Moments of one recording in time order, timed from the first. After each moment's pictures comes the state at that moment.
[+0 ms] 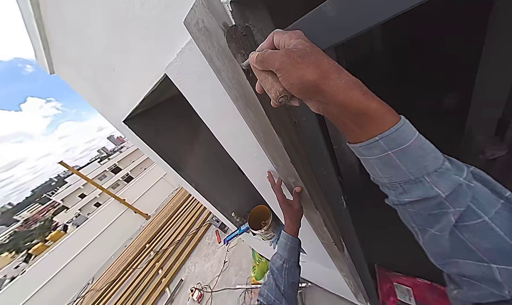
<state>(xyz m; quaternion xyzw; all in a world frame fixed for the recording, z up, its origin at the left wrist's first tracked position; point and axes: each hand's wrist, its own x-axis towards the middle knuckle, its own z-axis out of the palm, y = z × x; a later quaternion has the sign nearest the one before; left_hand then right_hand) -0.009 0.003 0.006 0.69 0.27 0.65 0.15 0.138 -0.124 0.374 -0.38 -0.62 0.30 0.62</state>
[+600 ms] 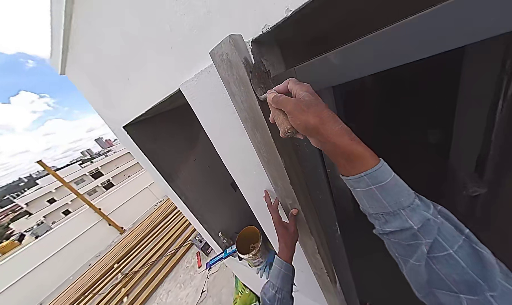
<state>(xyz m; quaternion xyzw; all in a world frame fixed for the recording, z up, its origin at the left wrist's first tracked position) -0.009 0.004 0.002 0.68 0.29 0.65 0.16 0.134 -0.110 0.362 -0.41 -0.59 0.29 0.63</state>
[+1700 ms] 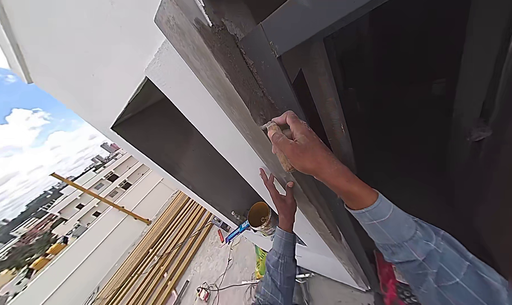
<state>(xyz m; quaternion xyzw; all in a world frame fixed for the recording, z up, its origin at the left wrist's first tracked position) -0.011 0.000 0.011 0.70 0.28 0.64 0.14 0.124 -0.126 0.241 -0.46 -0.57 0.31 0.60</state>
